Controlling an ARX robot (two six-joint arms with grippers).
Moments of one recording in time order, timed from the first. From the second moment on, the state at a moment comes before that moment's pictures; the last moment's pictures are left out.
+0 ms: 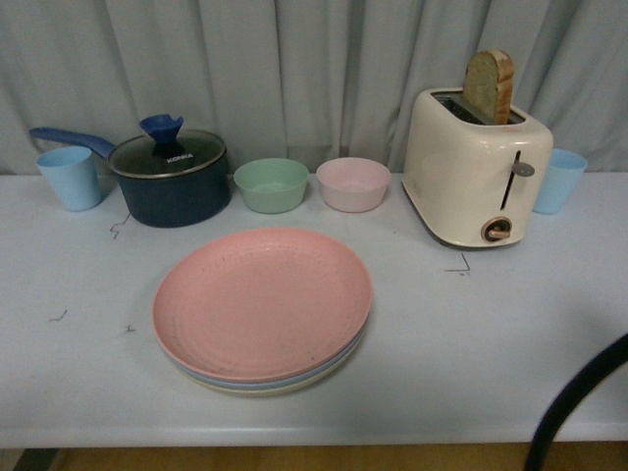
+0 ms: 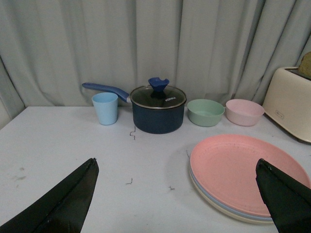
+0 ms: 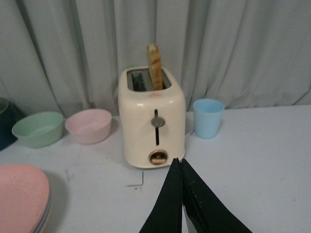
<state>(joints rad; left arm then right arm) 0.00 0.01 0.01 0.00 0.00 -0.01 0.18 1.53 0.25 1.27 0.18 0.01</state>
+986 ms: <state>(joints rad) 0.00 0.01 0.01 0.00 0.00 -0.01 0.00 0.83 0.03 0.79 0.00 0.01</state>
